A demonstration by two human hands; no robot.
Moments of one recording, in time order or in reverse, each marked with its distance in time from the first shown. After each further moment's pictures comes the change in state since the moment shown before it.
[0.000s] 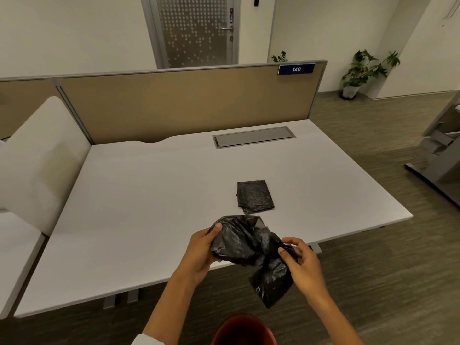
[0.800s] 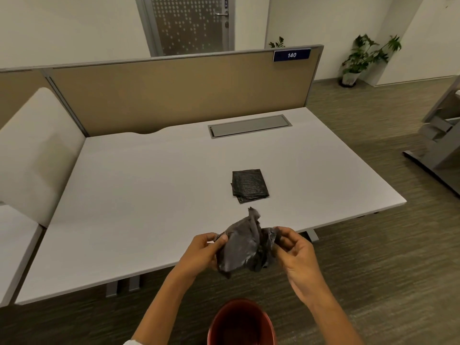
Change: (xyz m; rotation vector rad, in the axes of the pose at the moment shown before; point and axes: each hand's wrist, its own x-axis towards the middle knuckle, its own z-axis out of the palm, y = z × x) left_hand -0.034 -0.014 0.007 0.571 -0.102 0.012; right_hand -0.035 -0.047 0.001 0.508 -0.108 0.064
